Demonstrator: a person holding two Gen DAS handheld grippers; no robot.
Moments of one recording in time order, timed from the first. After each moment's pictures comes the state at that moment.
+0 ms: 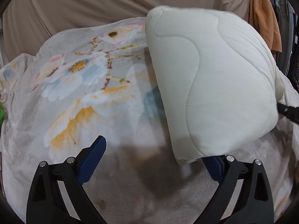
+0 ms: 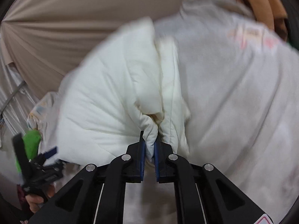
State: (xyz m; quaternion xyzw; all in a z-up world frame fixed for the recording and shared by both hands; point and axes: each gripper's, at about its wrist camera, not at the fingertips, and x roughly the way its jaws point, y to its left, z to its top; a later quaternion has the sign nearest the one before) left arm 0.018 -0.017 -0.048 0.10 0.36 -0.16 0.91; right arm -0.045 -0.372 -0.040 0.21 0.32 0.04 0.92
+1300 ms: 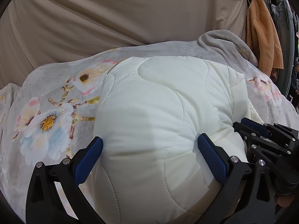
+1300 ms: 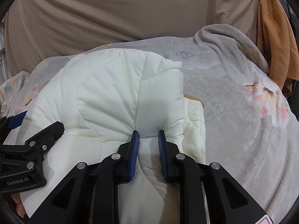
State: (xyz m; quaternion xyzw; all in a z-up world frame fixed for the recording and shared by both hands) left arm 0.104 -0.125 -0.005 0.11 0.28 -0.17 0.94; right arm 0.068 -0.334 -0.007 0.03 0.28 -0.05 0.96
